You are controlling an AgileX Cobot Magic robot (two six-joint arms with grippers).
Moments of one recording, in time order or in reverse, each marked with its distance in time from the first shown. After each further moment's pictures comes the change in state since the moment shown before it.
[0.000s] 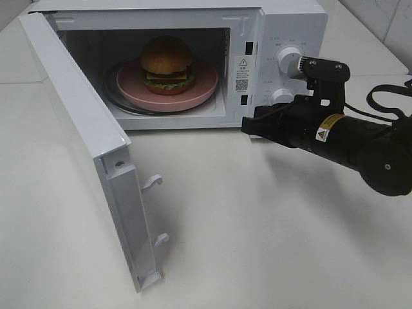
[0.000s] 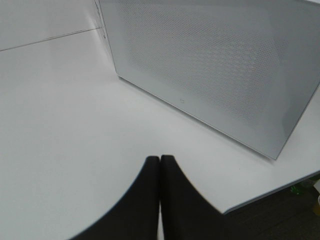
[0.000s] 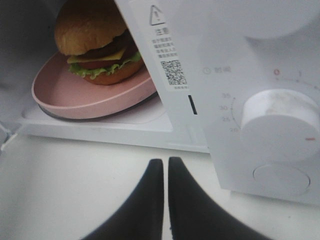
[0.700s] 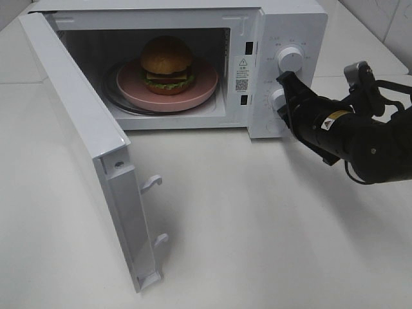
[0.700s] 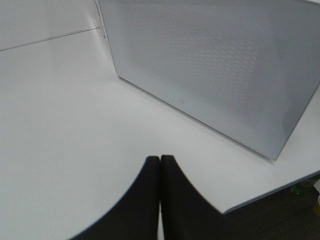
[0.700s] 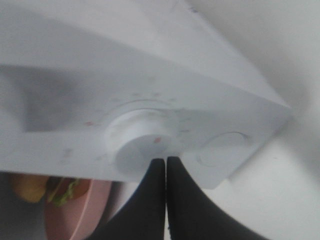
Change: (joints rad) left arm 0.000 0.000 0.000 0.000 0.000 0.000; right arm -0.003 0.031 -0.042 0.347 0.061 0.640
